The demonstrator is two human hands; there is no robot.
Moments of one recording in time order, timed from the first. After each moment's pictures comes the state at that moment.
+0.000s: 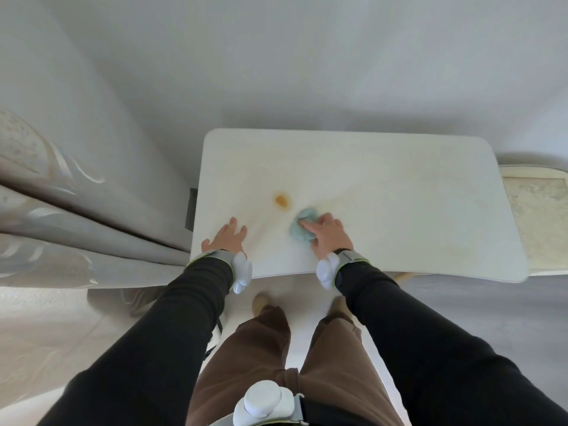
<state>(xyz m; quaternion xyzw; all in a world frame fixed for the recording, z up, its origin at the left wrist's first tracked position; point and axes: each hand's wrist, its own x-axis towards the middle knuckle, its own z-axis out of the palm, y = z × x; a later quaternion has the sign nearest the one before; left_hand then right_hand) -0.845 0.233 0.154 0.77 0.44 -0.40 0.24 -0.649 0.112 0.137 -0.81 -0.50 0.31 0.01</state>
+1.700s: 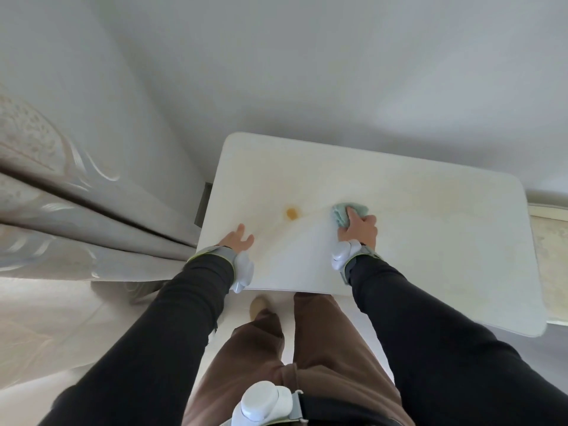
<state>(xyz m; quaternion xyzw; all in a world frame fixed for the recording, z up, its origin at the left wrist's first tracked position) -0.839 0.253 0.121 0.74 0.50 -0.31 0.33 -0.598 0.154 0.134 -0.91 -0.29 0.29 0.11</state>
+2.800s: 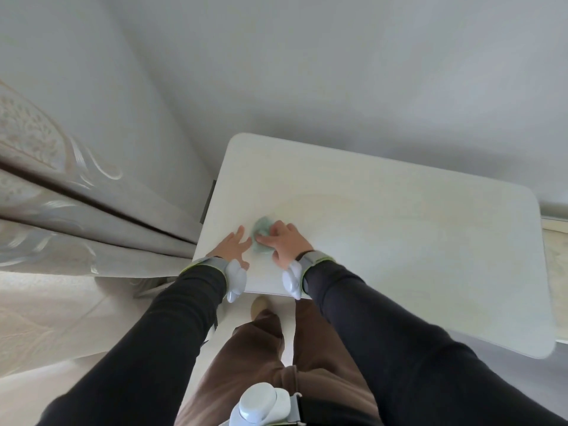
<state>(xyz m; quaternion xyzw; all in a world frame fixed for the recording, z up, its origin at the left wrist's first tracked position) -0.842 0.245 0.150 0.76 0.43 -0.39 0.30 -0.686 0.192 0.138 -0.64 -0.68 0.36 -0.02</state>
